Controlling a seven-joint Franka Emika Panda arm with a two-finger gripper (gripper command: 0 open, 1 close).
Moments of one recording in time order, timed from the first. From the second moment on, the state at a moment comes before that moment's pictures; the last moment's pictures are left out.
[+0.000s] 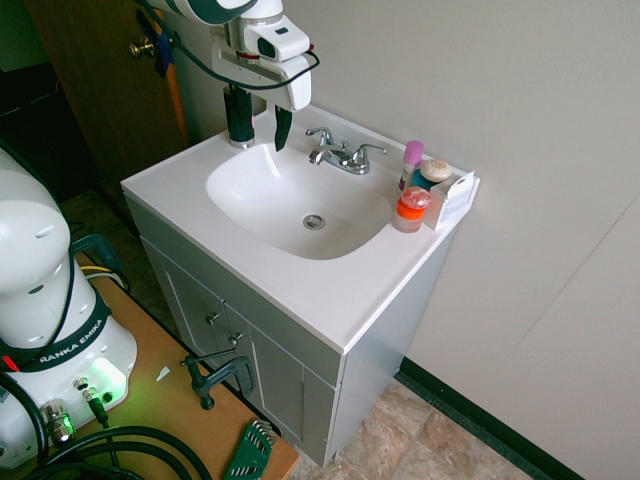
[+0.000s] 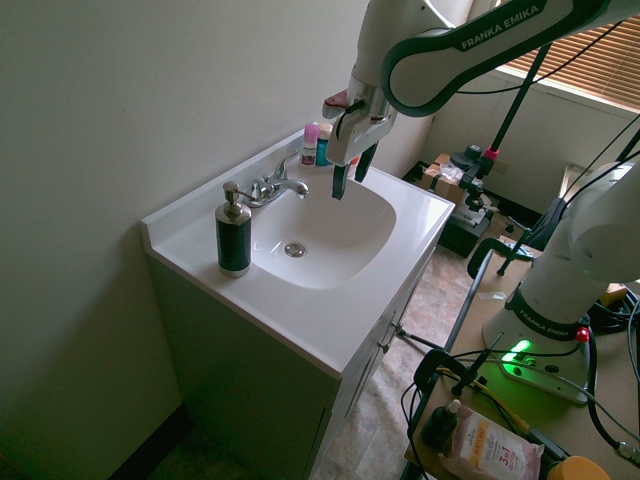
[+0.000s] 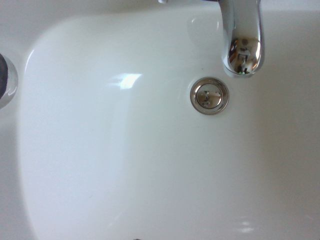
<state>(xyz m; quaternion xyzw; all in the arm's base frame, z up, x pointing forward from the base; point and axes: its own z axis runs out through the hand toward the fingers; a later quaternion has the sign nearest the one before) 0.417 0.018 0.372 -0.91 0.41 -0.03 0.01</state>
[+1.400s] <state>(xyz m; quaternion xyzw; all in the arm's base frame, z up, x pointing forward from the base) 0.559 0.030 0.321 -0.90 0.39 -0.15 -0.09</state>
